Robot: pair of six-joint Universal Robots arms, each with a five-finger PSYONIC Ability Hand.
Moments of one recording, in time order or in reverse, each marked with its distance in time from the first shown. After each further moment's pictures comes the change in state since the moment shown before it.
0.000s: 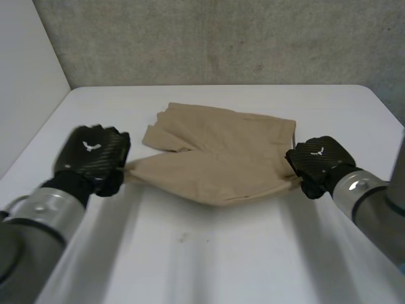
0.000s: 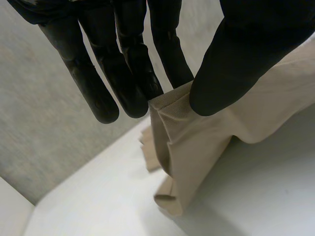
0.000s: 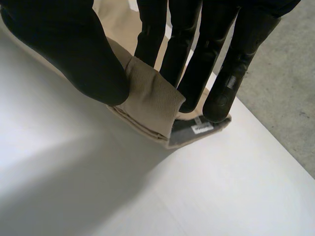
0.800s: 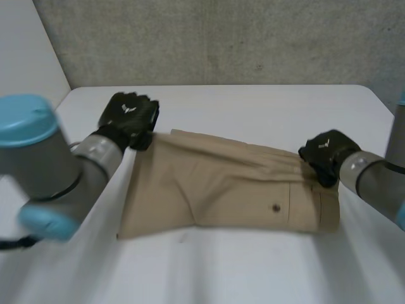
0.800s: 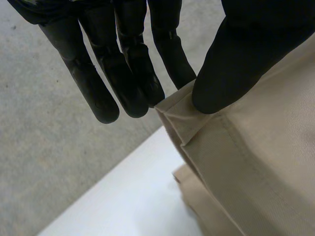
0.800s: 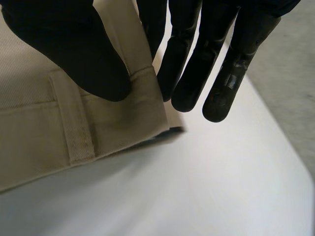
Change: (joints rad) left arm 0.012 -0.449 0.416 0.090 0.126 0.026; right arm -0.076 0.205 -0.249 0.145 0.004 -0.204; left_hand 0.000 0.003 0.005 0.001 0.000; right_hand 0.015 0.000 0.019 0.004 0.023
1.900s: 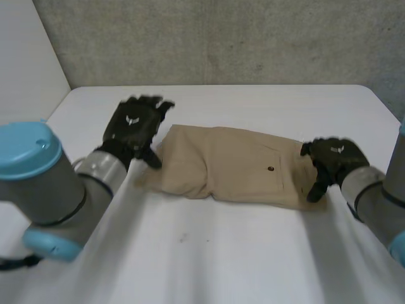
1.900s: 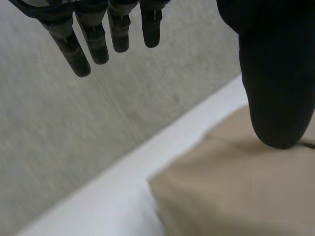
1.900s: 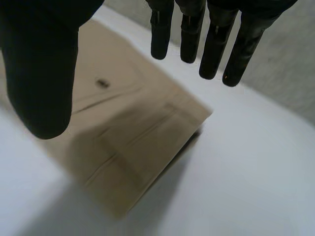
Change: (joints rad) left arm -0.022 0.049 -0.157 0.130 0.009 -0.123; right arm 0.023 -0.110 0.222 -0.203 0.092 0.489; left_hand -0.926 -0.998 -0.979 -0.996 -0.899; right_hand -0.629 -0.818 -0.819 -0.824 -0.803
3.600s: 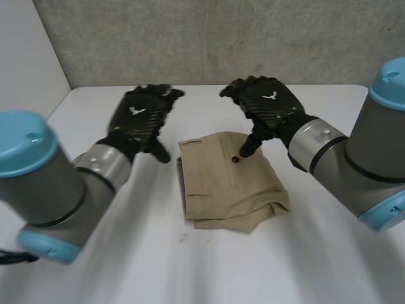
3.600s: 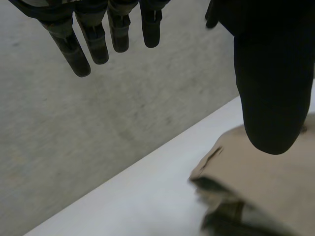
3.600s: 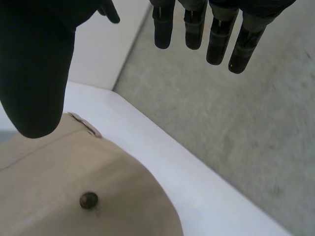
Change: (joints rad) left arm -0.061 0.029 0.065 -0.046 -0.009 -0.077; right arm 0.185 0.060 -0.309 -0.072 -0.276 0.057; left_hand 0.000 0.000 0.000 0.000 0.000; right_hand -0.114 -0.142 -0.155 -0.136 -0.122
